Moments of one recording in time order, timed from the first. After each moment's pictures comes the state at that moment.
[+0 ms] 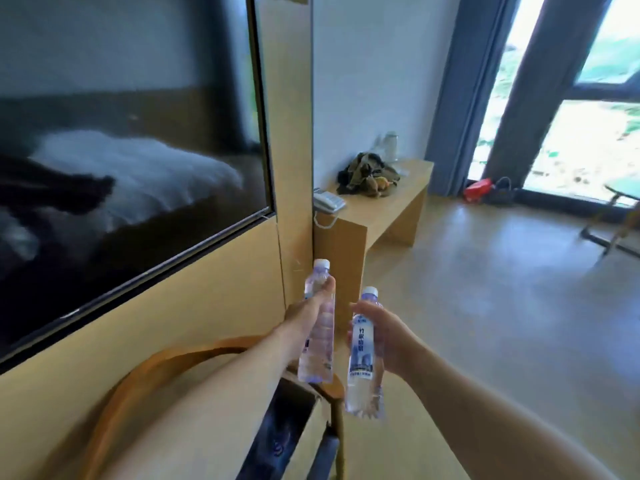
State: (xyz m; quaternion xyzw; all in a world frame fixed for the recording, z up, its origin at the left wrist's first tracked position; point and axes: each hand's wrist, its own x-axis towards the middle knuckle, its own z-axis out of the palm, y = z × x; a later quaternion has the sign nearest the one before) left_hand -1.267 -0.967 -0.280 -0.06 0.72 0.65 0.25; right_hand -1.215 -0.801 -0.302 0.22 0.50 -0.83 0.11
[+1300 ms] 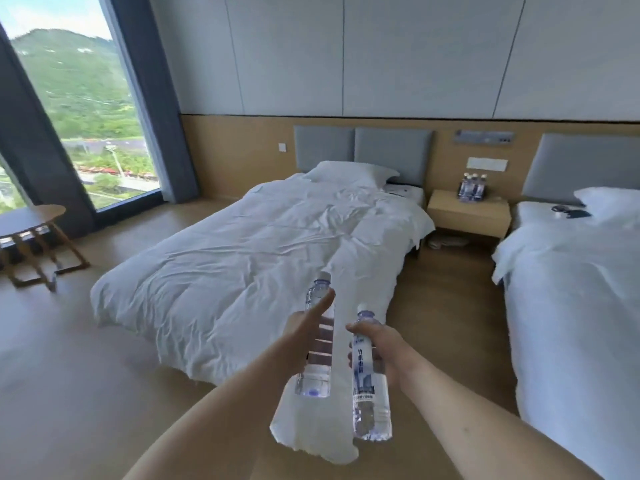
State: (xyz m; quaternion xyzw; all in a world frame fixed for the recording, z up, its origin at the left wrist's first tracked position) left_hand -0.646 -0.142 -0.288 0.47 0.53 0.25 0.66; right_hand -0.486 -0.211 -0.308 0.59 0.24 -0.59 -0.49
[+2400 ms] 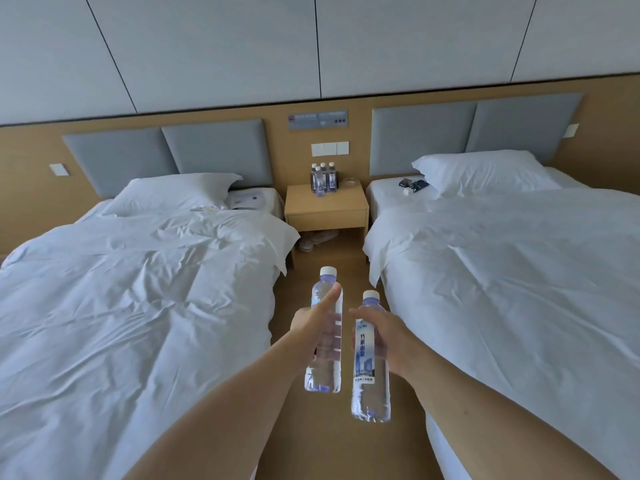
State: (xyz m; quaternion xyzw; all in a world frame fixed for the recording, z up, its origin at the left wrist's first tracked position) left_hand -0.071 0.132 -0.294 0.59 0.47 0.03 0.66; right_hand 0.038 0.012 -0.334 0.63 0.07 -0.45 -0.62
